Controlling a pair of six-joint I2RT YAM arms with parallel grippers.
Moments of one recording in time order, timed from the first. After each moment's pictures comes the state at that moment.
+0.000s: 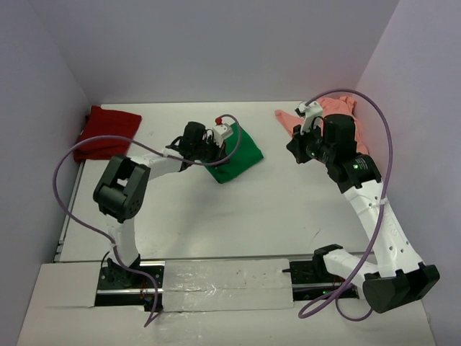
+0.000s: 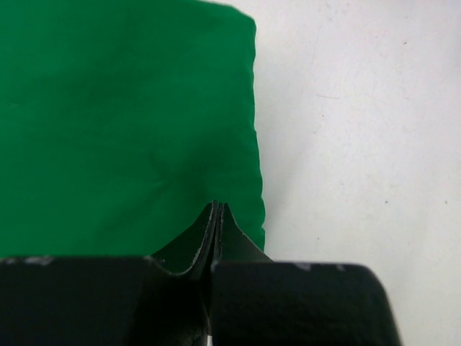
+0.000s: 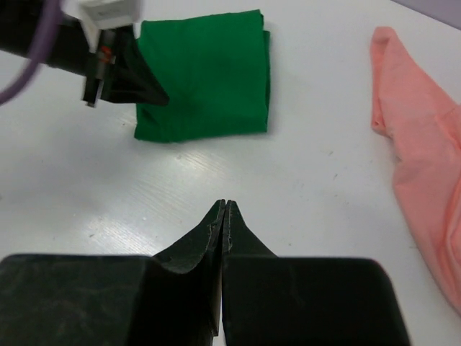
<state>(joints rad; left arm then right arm) -0.52 1.93 1.22 0.10 0.54 0.10 0.24 1.06 1.21 -0.65 -0.23 -0.09</state>
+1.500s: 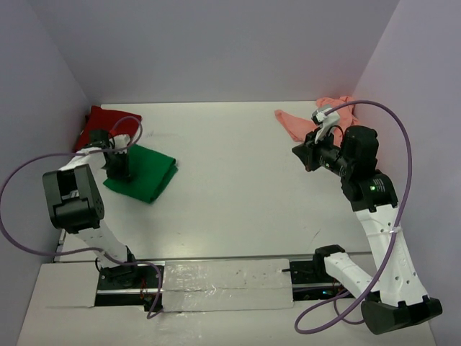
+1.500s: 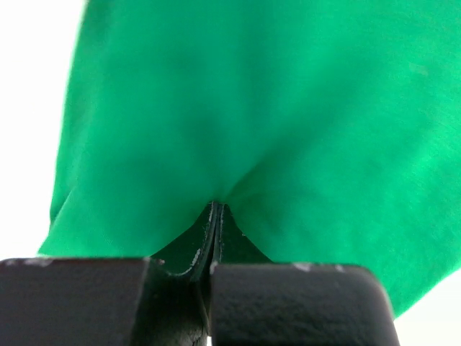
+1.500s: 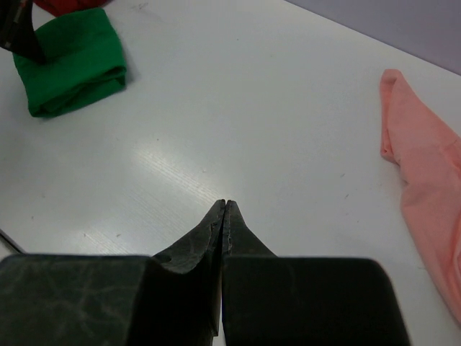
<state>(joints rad) 0.20 1.78 1.13 -0.53 0.20 0.18 0.16 0.88 1.17 -0.64 -0.41 -0.10</state>
